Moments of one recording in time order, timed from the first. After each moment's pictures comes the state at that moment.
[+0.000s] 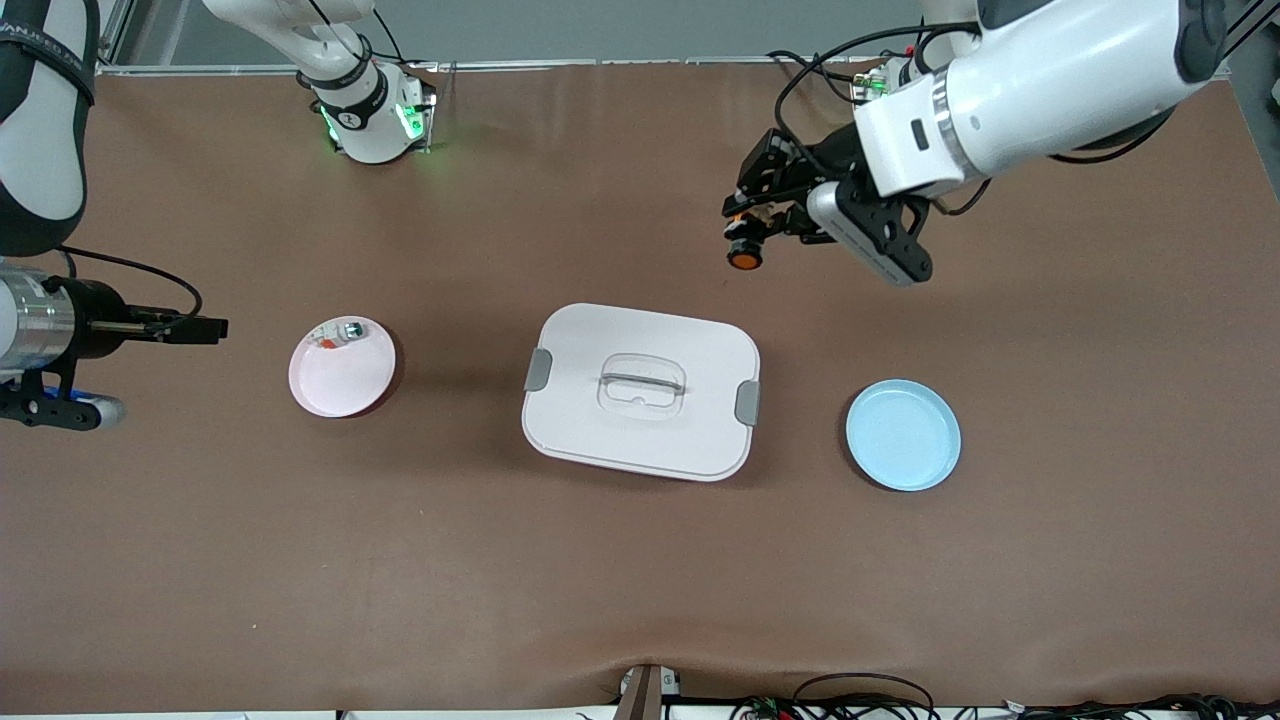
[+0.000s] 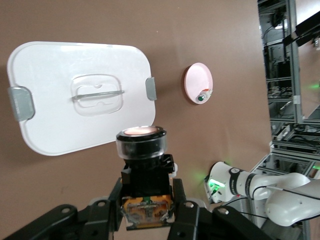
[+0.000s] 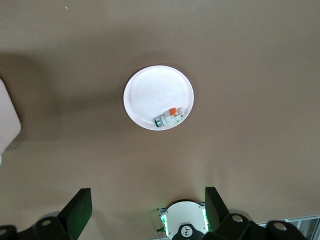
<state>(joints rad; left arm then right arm) -0.23 0.09 -0.23 -1.53 -0.63 1.78 -0.07 0.03 0.45 -0.03 -1.08 0.04 1.15 0.18</state>
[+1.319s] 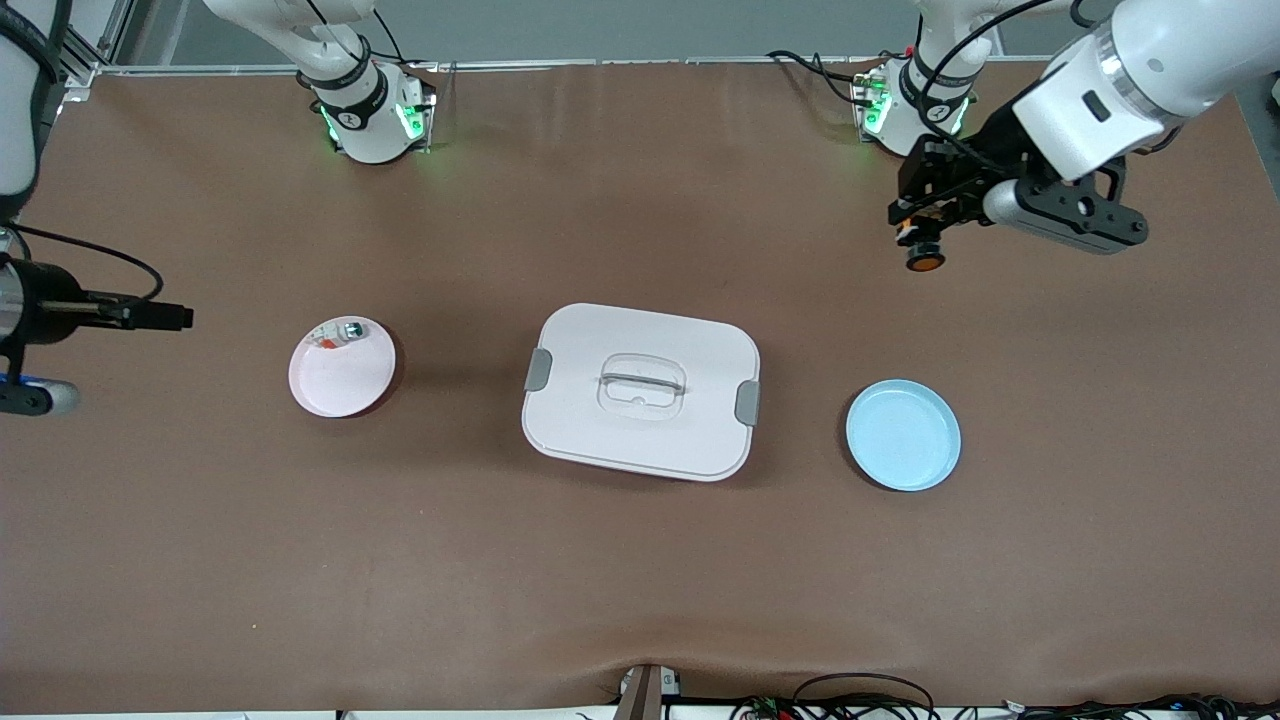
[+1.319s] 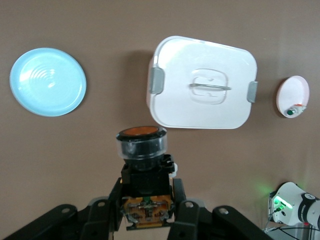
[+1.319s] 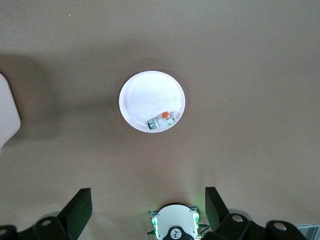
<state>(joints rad) -0.07 0.03 -0.22 -1.47 -0.33 1.54 -0.24 0.00 0.41 -0.03 -1.05 0.03 1.14 0.11</state>
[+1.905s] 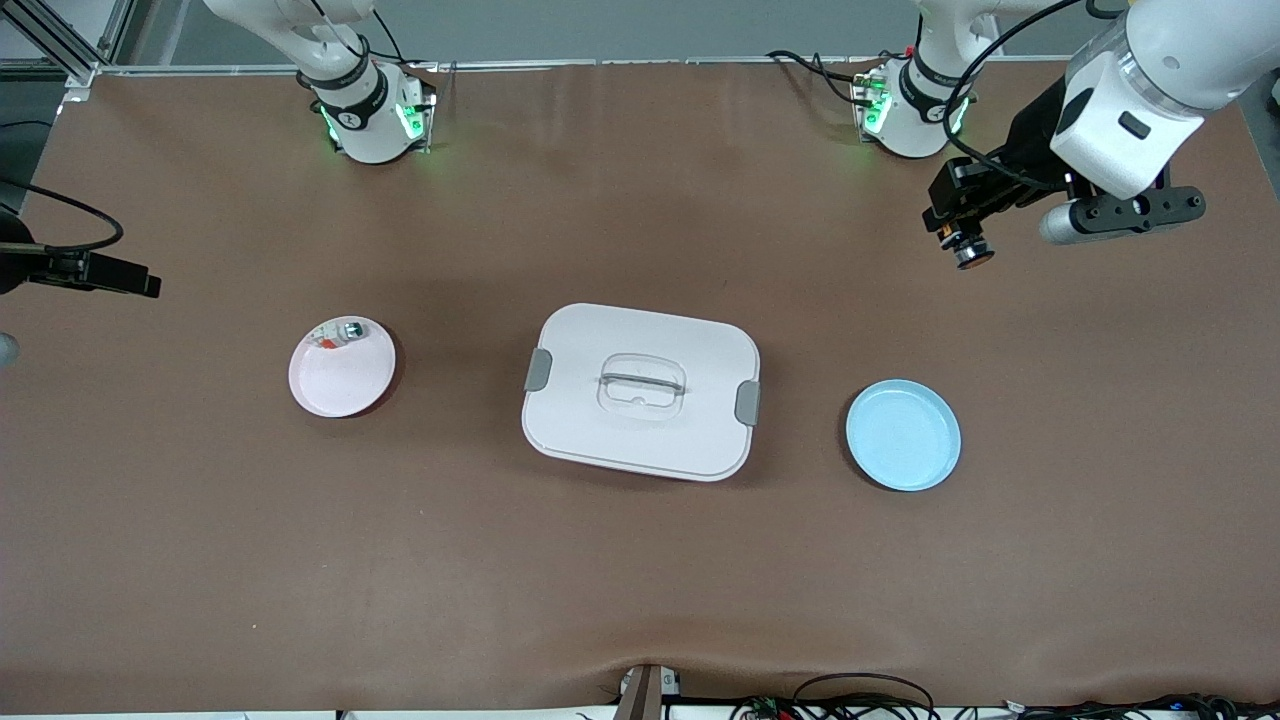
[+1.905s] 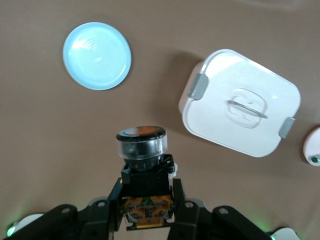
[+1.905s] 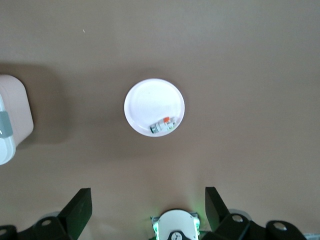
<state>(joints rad) -0.07 0.02 -0.22 -1.47 -0.22 1.48 -0.56 0.00 0.33 -0.03 -1.05 0.03 1.16 0.11</state>
